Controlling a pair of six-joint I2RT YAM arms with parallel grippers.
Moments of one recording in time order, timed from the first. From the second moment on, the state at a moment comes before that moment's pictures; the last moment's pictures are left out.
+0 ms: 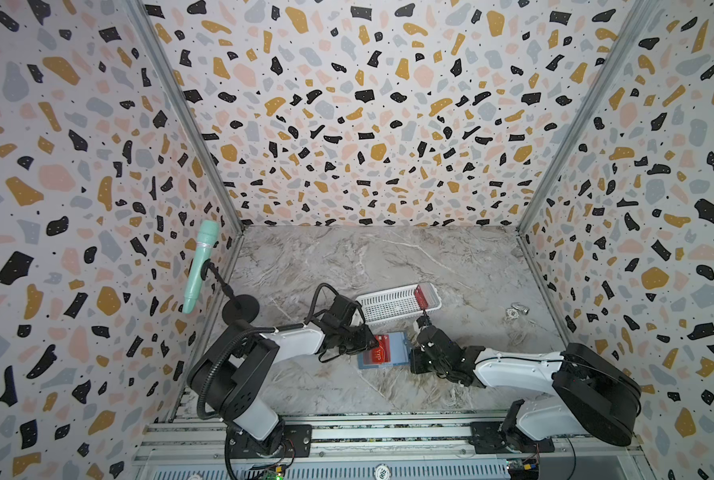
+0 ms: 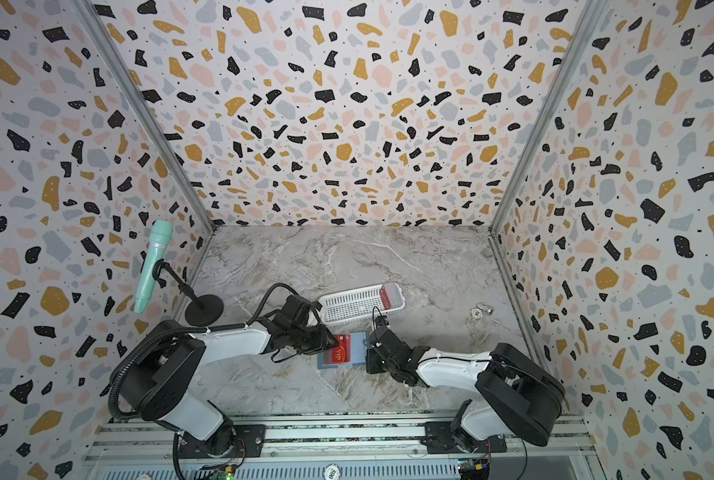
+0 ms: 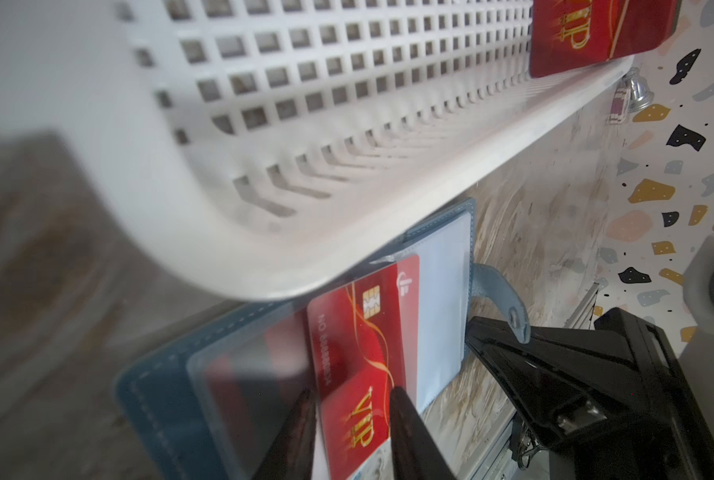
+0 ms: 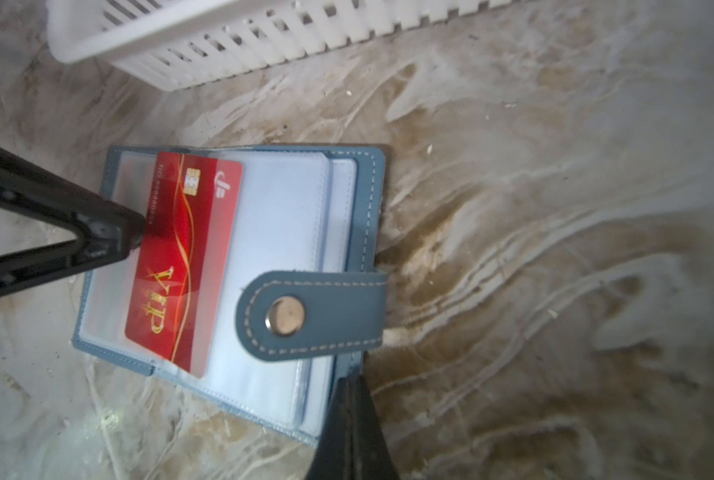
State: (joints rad) left arm -0.62 1.60 0.69 -0.08 0.49 -0.71; right arm 0.92 1.40 0.48 0.01 0.04 0.68
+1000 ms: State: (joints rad) left arm -0.70 1.67 0.73 -0.05 0.47 -0.77; right arm 0.92 1.40 0.48 0.01 0.05 0.68
